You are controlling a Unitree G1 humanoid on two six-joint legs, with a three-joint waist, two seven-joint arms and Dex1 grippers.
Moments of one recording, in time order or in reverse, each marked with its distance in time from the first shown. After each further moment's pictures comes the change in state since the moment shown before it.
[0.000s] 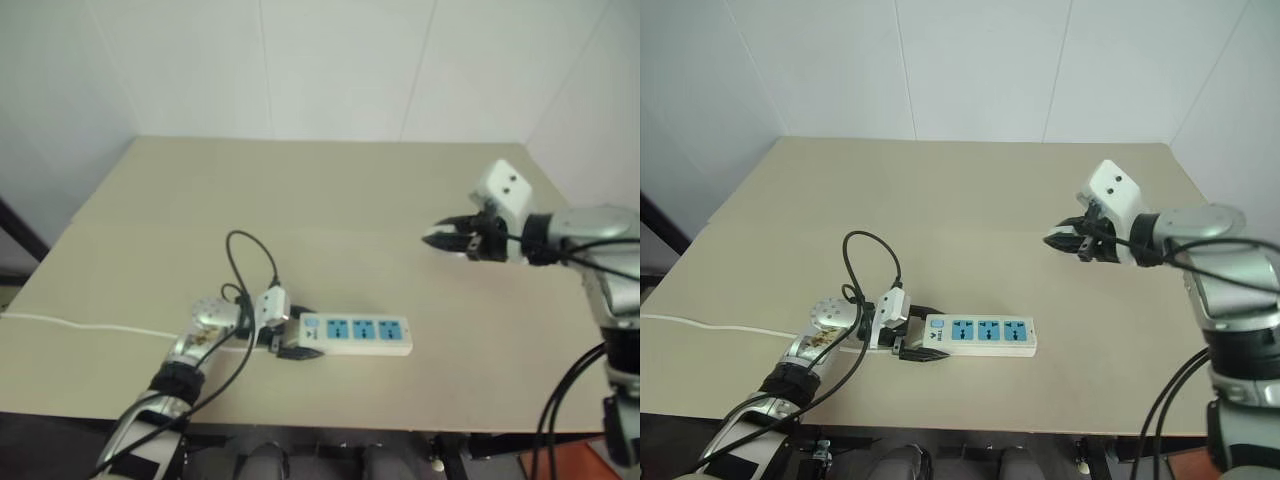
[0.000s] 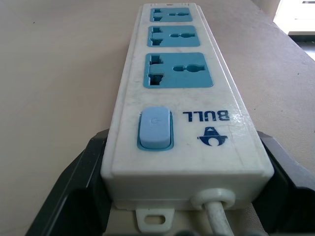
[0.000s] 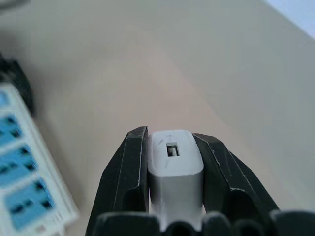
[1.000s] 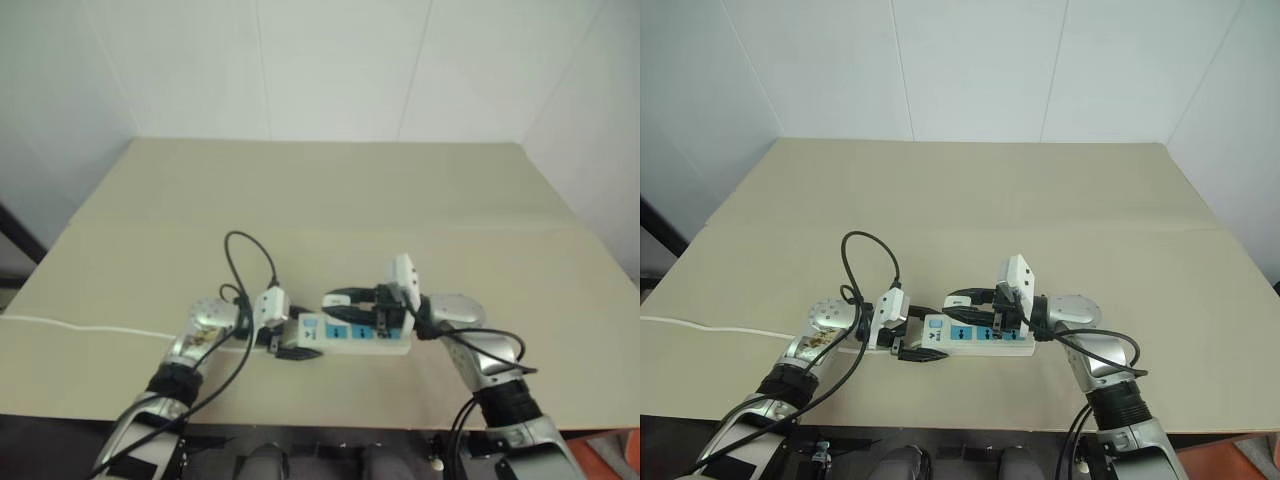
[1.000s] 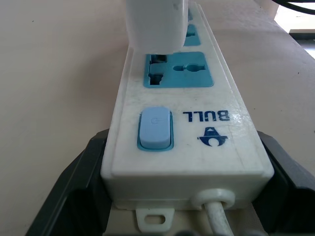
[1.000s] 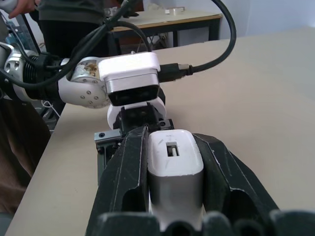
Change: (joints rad) left arm 0.018 0.008 0.000 -0.028 0.000 0.013 0.013; right arm 0.167 0.405 0.242 0.271 0.041 -0.546 0.140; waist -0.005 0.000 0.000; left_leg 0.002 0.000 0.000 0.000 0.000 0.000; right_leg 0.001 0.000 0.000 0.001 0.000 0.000
